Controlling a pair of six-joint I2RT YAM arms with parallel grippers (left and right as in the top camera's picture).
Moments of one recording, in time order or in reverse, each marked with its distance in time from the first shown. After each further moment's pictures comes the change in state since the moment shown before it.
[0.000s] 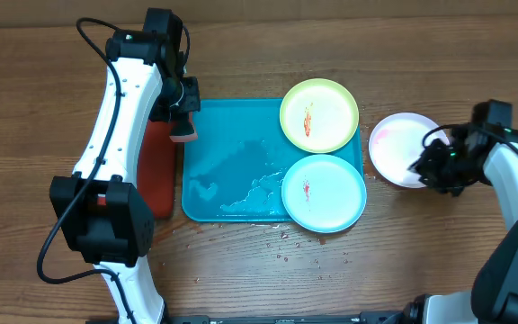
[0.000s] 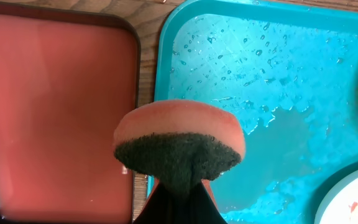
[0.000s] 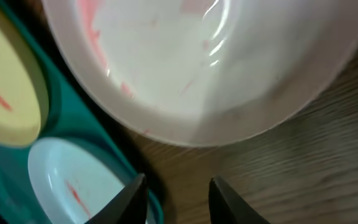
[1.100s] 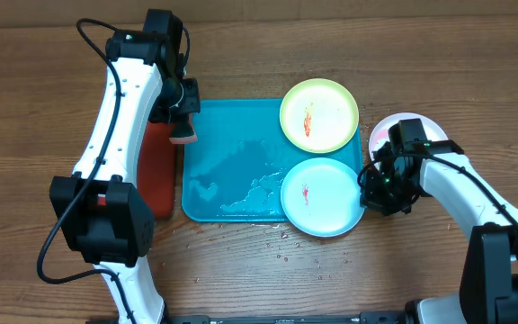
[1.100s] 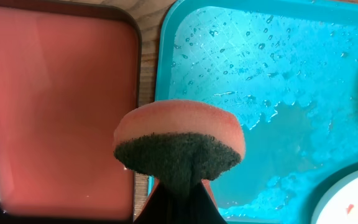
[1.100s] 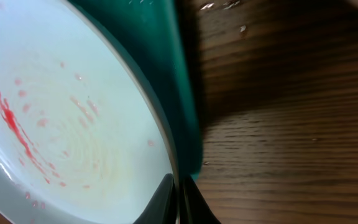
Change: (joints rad) left arm 0.000 0.000 0.000 -0.016 0.000 0.000; right arm 0.352 0.000 -0.163 0.049 0.040 -0.087
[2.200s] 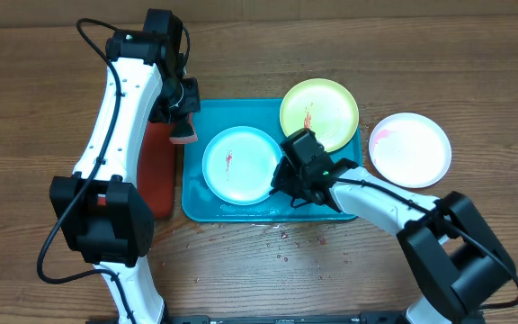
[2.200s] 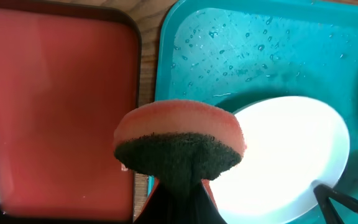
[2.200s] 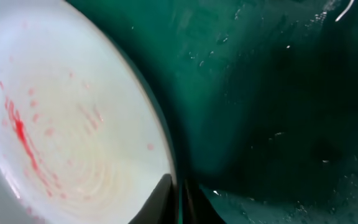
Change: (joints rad) left arm 0.000 0.000 0.000 0.004 0.000 0.000; right arm 0.534 0.166 0.034 0.633 0.186 0.747
